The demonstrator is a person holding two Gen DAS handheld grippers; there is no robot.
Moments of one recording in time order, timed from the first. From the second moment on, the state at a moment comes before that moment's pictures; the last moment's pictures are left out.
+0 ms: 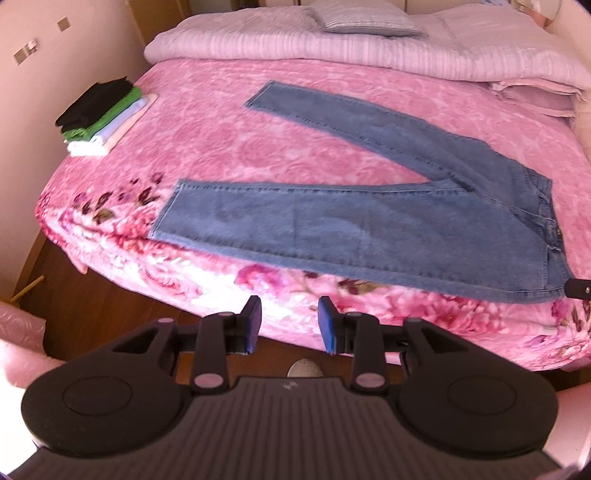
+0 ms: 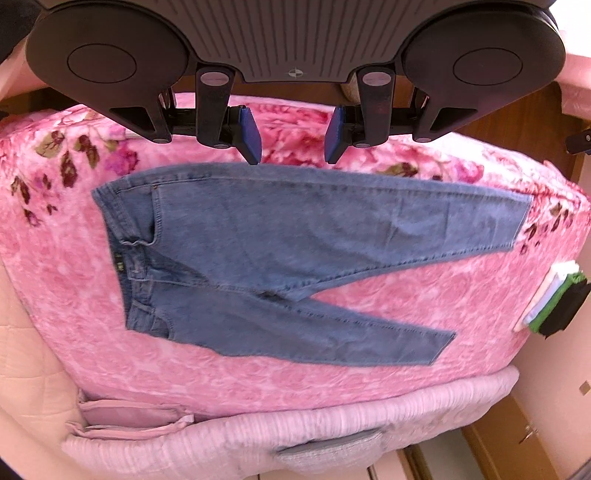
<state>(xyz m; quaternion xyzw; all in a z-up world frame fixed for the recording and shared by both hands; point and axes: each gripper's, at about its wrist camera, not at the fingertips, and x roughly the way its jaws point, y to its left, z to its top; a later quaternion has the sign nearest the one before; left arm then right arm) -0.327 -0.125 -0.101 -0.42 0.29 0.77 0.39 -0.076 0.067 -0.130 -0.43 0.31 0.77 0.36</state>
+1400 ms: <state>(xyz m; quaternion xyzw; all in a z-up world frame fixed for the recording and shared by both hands) -0.447 0.161 -0.136 -0.35 0.33 0.62 0.63 -0.117 0.202 -0.126 -0.28 0.41 0.69 0.53</state>
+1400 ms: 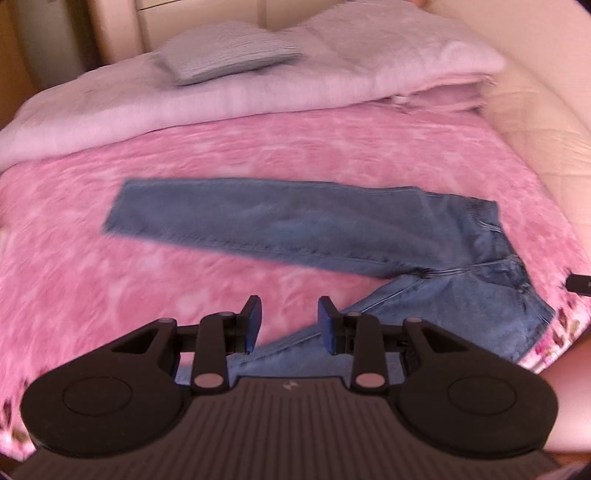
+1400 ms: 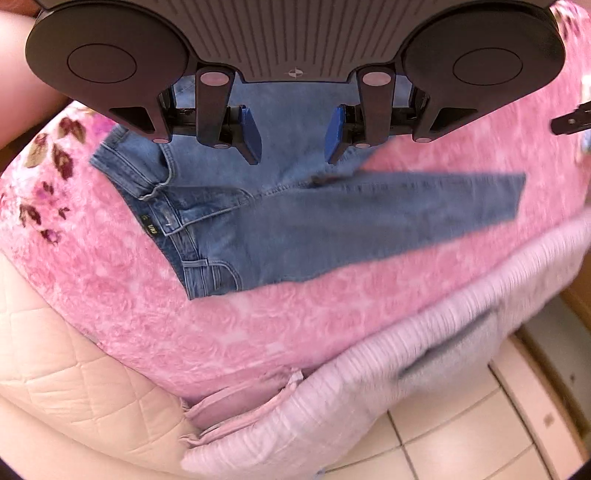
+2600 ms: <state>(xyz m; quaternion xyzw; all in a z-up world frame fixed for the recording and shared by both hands) -0.388 0.383 -0.337 -0.32 0.37 0.55 0.68 -0.094 0.456 -0.334 -0.45 0.30 0.76 0.36</state>
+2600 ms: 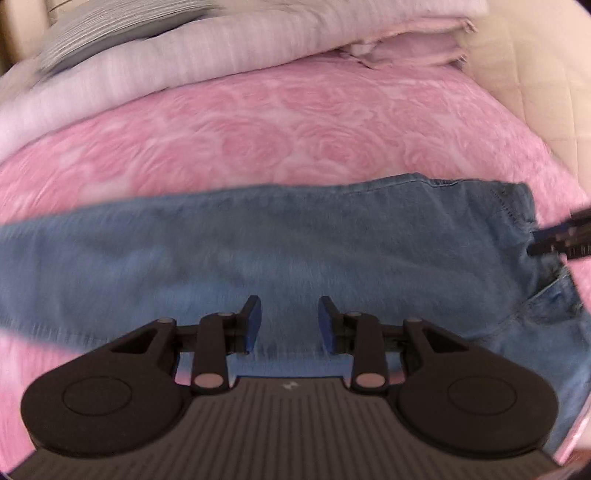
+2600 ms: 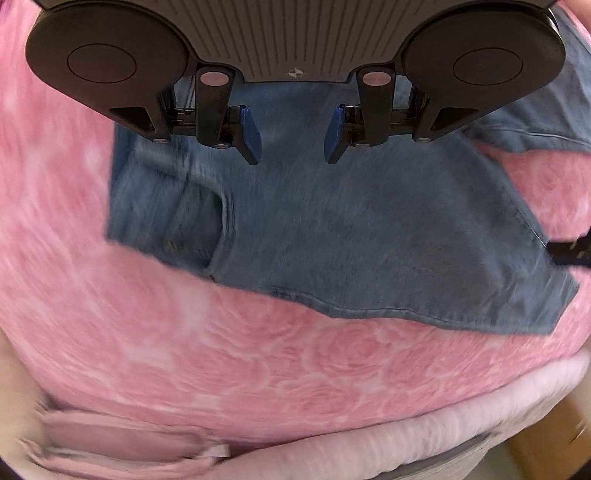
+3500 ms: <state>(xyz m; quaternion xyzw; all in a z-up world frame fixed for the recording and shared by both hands) -0.463 0.537 -0.410 -0.17 0.54 0.36 0.75 -0.158 0.602 -0.400 -0.58 0.18 0.78 0.15</state>
